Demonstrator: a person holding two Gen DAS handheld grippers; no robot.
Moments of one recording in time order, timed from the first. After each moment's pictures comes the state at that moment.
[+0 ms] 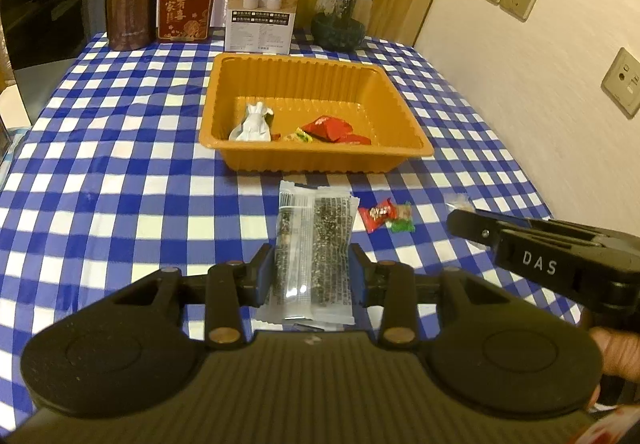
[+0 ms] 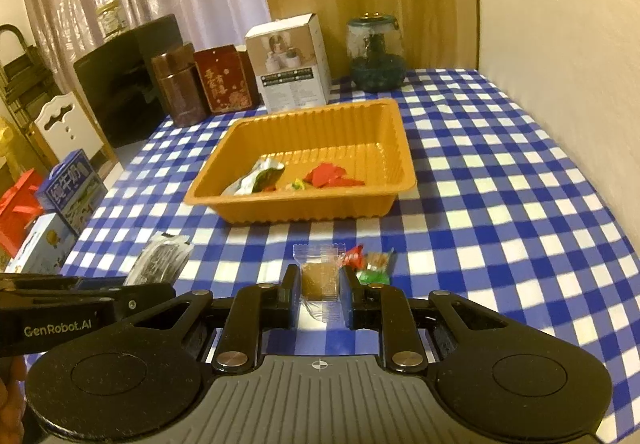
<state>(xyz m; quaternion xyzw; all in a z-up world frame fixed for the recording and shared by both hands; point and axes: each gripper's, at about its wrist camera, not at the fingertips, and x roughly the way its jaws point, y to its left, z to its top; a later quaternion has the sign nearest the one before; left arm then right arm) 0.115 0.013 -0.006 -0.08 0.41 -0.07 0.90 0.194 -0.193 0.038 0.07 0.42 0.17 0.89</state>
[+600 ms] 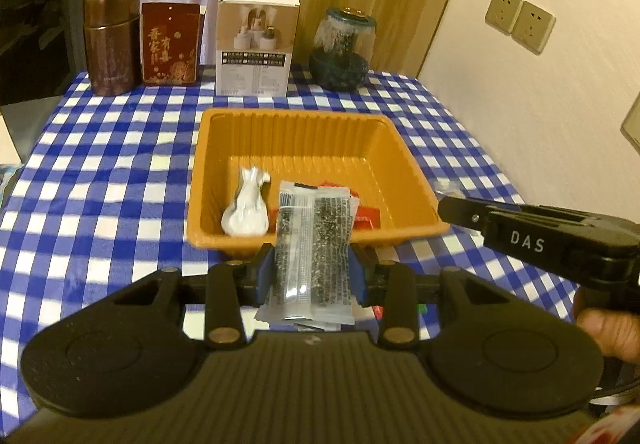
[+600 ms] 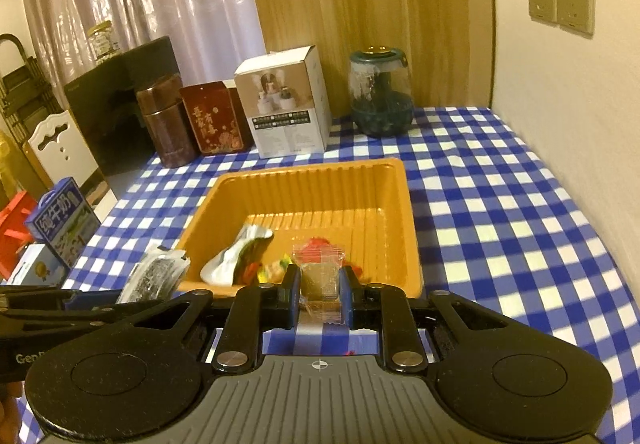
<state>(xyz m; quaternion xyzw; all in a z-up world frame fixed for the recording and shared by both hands) 0.196 0.017 0.010 -0.07 0.38 -0.08 0.92 0.288 -0.185 0.044 0.07 0.40 0.17 0.90</state>
